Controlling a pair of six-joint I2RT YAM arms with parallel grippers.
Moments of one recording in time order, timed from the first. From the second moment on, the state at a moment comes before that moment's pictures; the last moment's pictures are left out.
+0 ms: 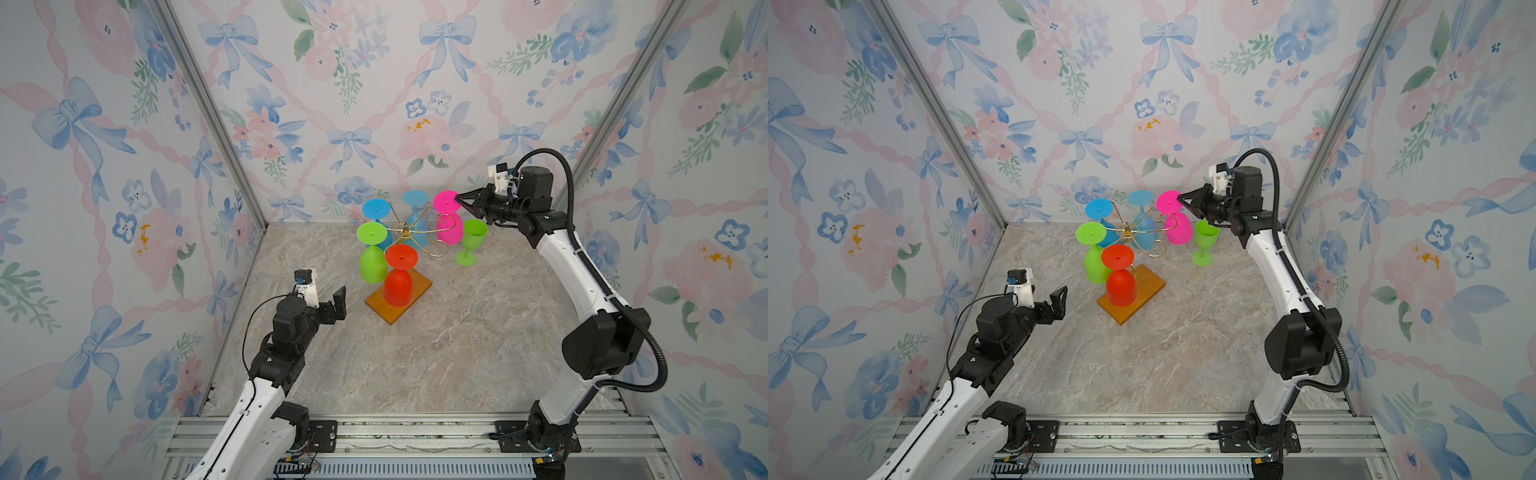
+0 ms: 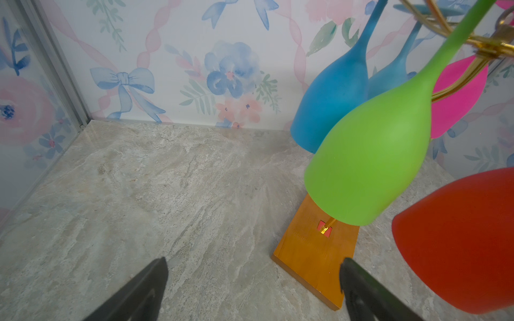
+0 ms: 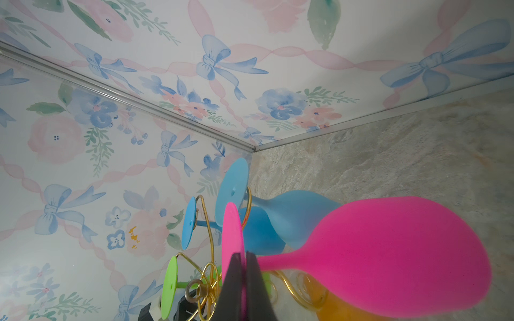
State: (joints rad) left arm -0.25 0.70 0.53 -0.11 -0.06 -0.21; right arm 0.16 1.76 1.83 -0.38 -0.70 0.84
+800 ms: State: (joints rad) left arm -0.42 0.89 1.16 -0.34 0.42 -0.45; right arm 0.13 1.28 1.55 -0.49 -0.70 0.55
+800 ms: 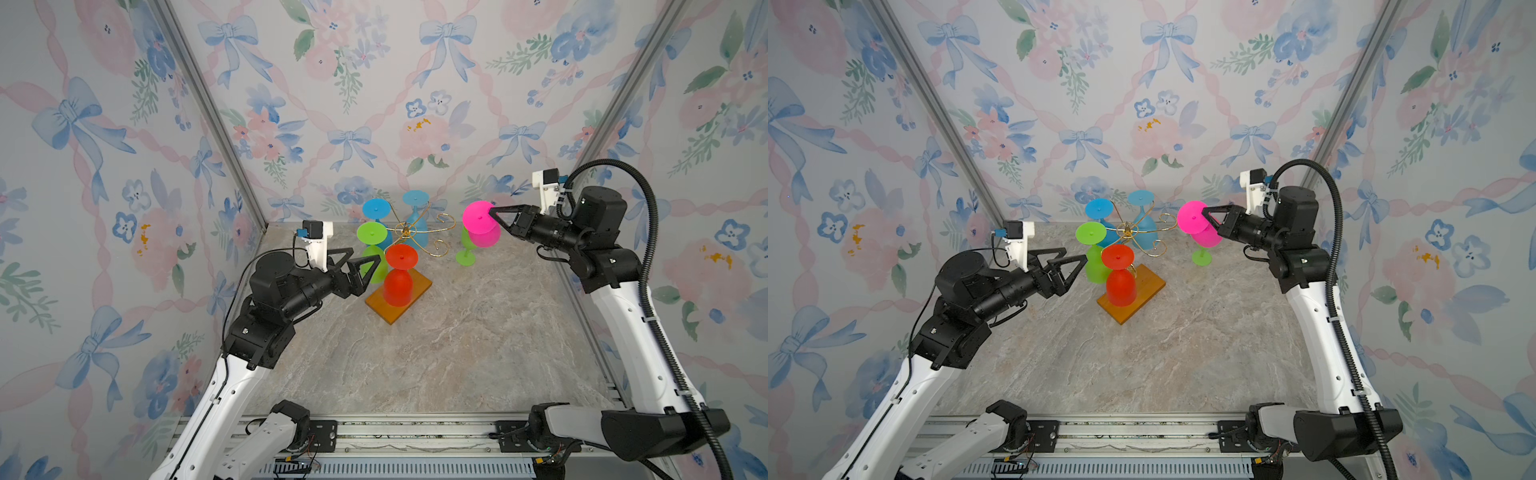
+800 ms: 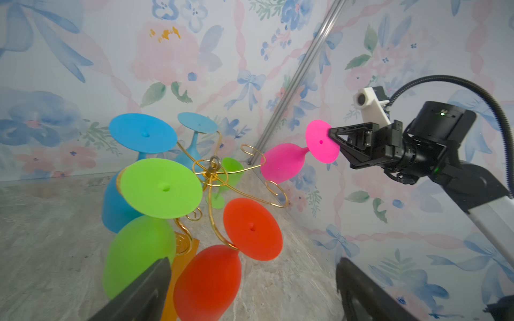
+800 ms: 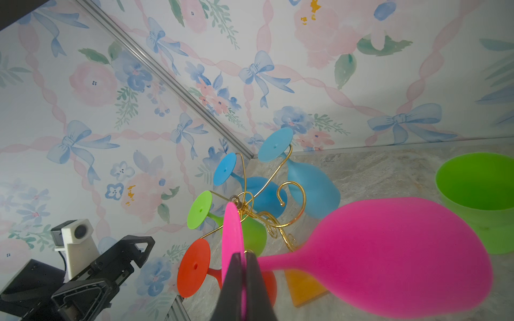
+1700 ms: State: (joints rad) left arm -0.81 1.20 1.19 0.21 0.57 -0.71; right arm 0.27 0.98 1.42 -0.55 -0.83 0.30
